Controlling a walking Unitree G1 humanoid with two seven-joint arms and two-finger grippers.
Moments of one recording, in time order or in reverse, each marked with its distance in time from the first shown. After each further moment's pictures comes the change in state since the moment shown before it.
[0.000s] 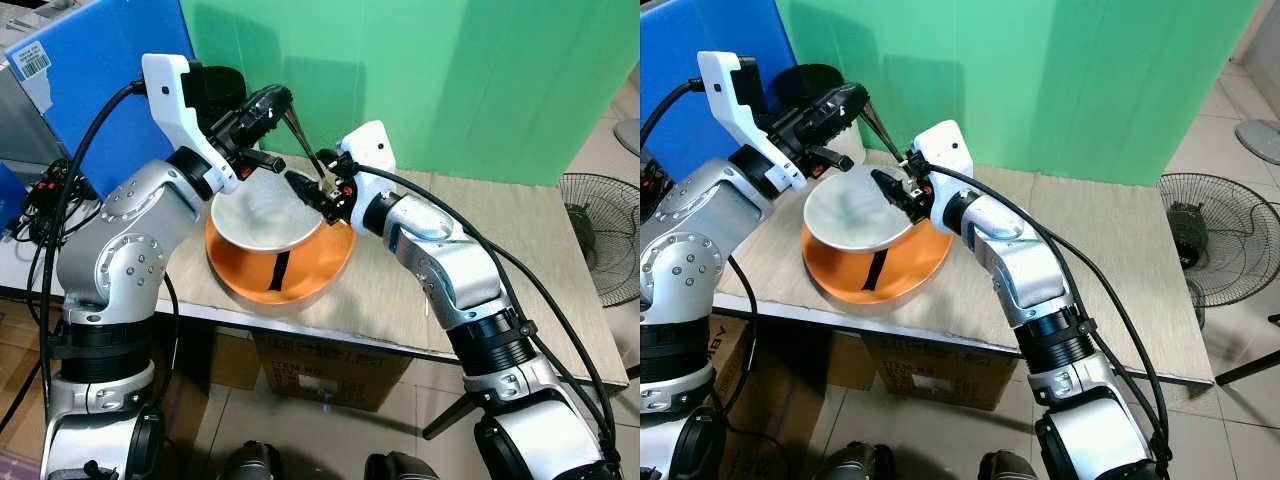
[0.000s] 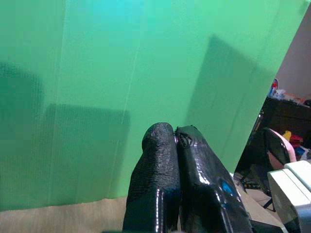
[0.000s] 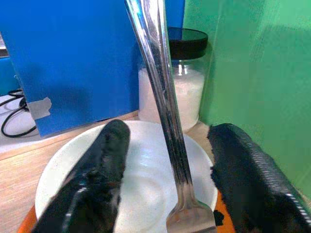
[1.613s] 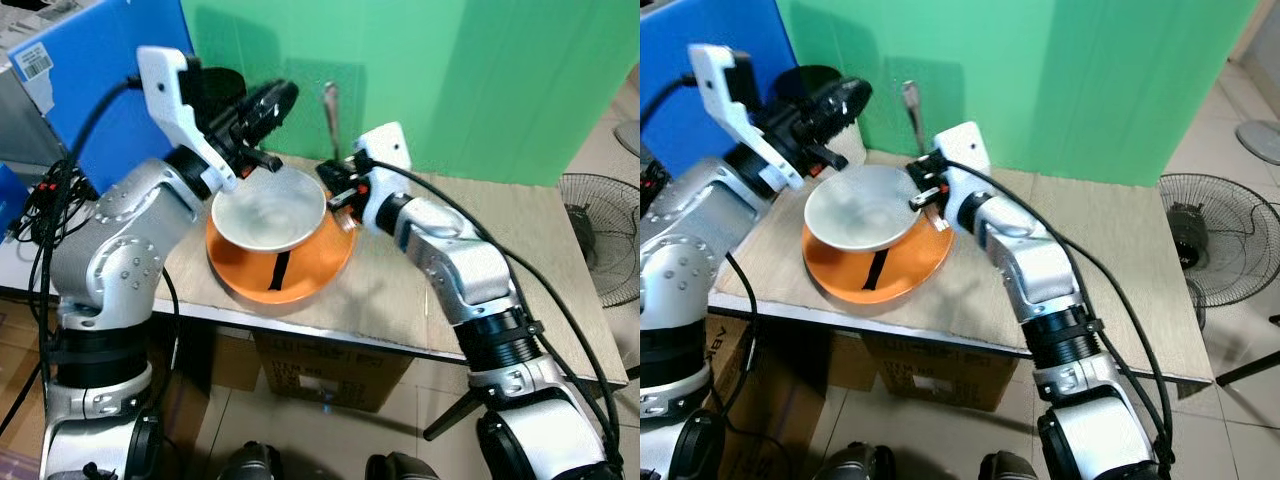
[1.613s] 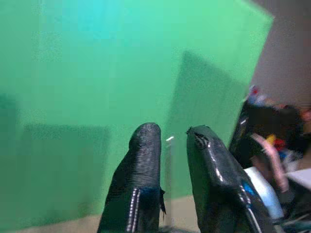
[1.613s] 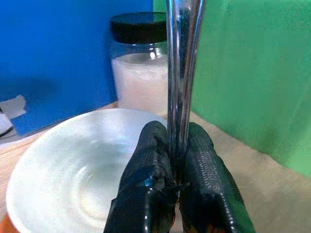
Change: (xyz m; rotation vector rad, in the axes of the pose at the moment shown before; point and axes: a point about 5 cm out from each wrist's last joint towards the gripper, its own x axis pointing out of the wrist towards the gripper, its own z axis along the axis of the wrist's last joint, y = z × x) left arm -0.003 -0.013 0.011 -0.012 -0.059 -0.074; right arm -0.007 -0.018 -0.007 0.068 0.042 -0.087
